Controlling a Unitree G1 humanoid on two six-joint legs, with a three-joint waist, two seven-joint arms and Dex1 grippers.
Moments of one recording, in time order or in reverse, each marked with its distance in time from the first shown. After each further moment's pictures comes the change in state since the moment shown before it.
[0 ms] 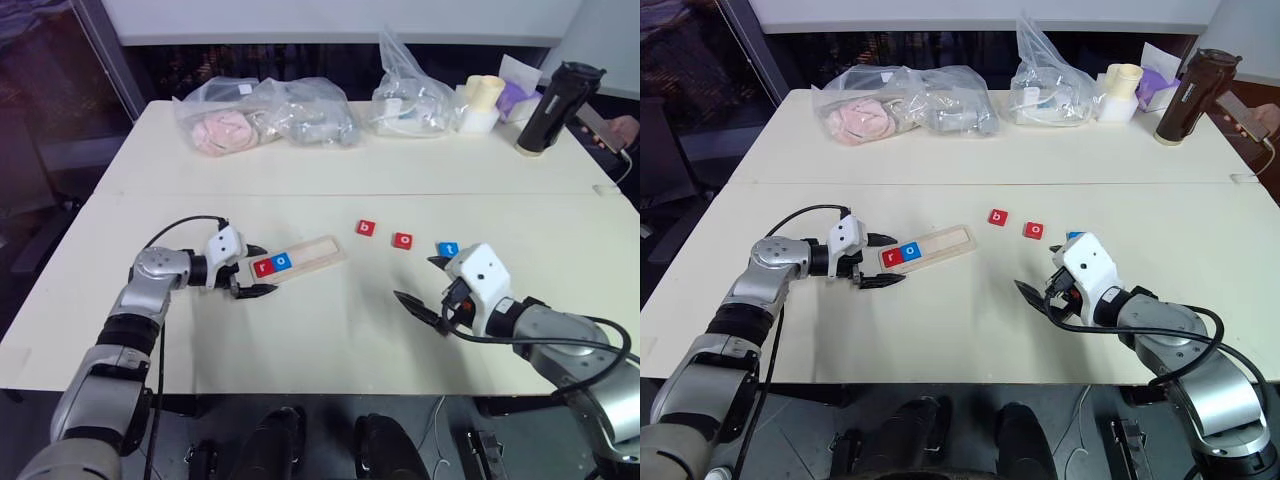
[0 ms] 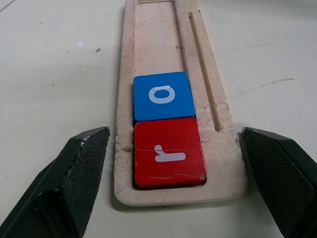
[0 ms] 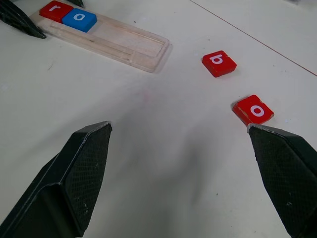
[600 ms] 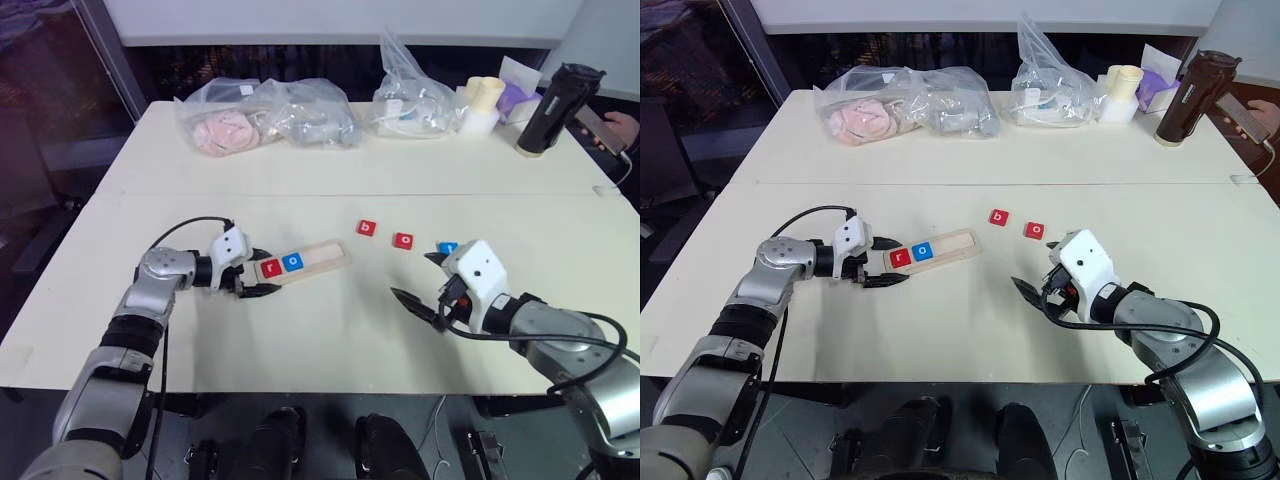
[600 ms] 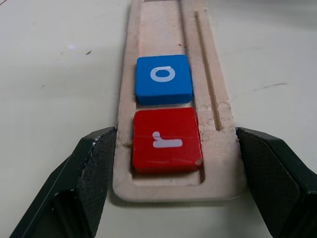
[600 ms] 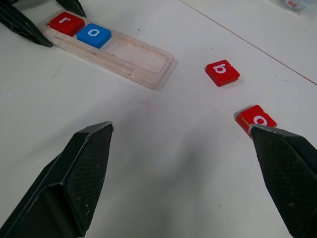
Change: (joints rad) left arm 0.007 -0.015 -0.017 -0.048 0.004 0.041 -0.007; right arm -0.028 0.004 0.014 0.006 -0.011 0.000 0.000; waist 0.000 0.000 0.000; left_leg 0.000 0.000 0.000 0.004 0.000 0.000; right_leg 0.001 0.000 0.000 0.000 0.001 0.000
